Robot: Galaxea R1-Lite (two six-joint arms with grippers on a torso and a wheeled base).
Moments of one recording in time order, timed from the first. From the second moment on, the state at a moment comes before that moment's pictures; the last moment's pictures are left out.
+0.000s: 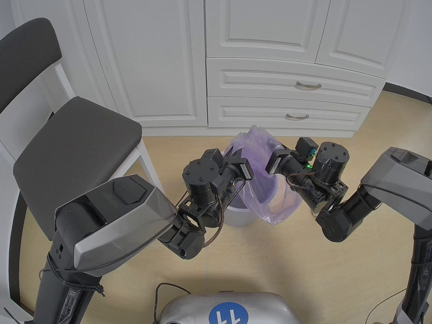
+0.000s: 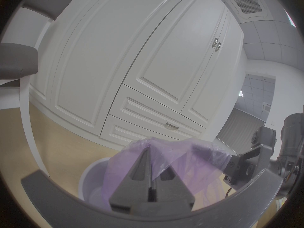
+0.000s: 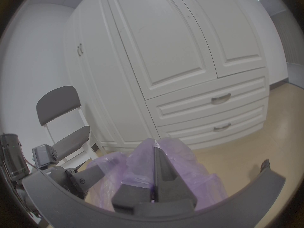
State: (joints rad) left arm -0.69 2.49 -1.36 -1.37 0.27 -0.31; right arm 0.48 2.22 -0.98 -1.43 -0.11 0.19
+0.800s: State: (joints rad) left arm -0.75 2.34 -1.23 -1.35 0.28 -0.35; right arm 0.57 1.90 -0.93 -0.87 -0.20 0.31
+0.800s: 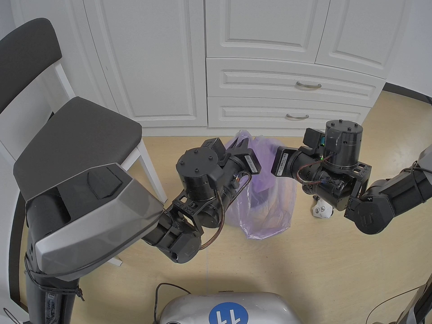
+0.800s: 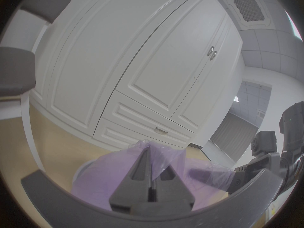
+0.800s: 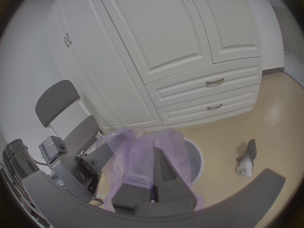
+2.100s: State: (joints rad) left arm -0.57 2.60 -1.75 -1.01 0.34 -0.74; right arm 0.34 2.38 -1.50 -0.97 -0.22 0.61
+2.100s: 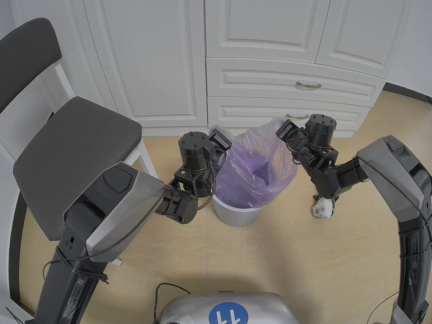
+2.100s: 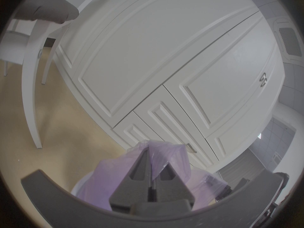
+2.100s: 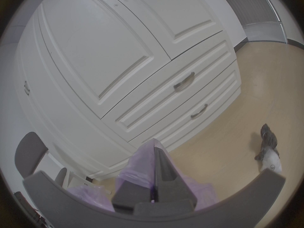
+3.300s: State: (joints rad) left arm -0.54 2.64 -1.72 -1.16 0.34 -0.61; right arm 0.42 2.52 -1.45 -1.32 -0.17 0.67
